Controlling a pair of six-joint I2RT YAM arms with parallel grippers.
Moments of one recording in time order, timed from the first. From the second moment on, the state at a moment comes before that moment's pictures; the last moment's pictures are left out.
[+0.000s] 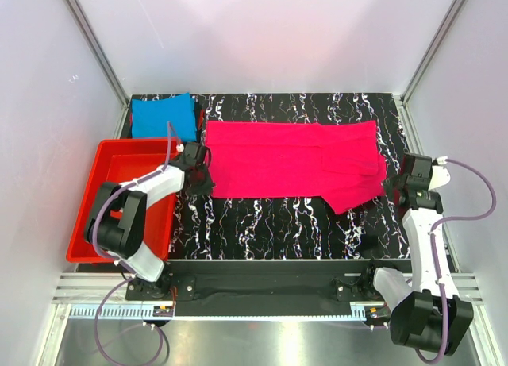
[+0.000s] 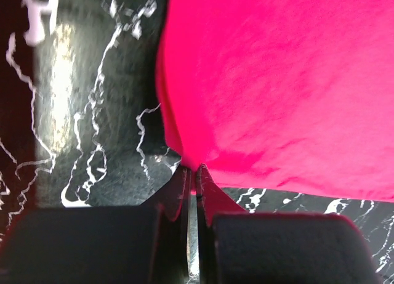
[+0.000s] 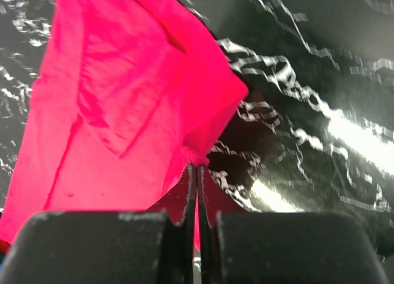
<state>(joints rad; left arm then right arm) -0.32 1.60 0.89 -0.38 -0.03 -0.67 -0.20 0.94 0.78 -0.63 0.20 0.88</state>
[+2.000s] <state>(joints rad) -0.11 2.24 1.88 -0.83 0.19 -0.49 -0.20 1.95 1.72 -0.61 -0.07 0.54</state>
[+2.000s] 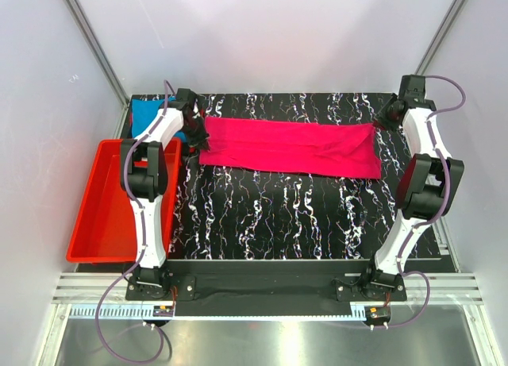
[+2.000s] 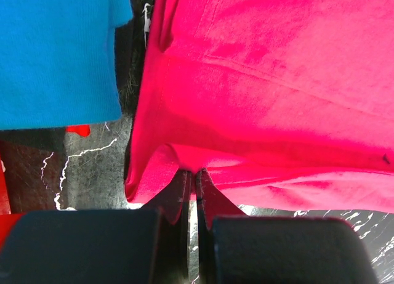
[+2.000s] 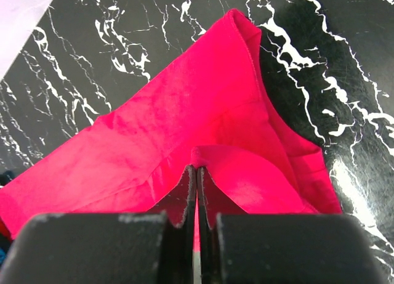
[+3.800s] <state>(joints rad) -0.05 2.28 1.86 -0.73 0.33 -0.55 -0.23 2.05 1.78 -0.59 -0.15 0.63</state>
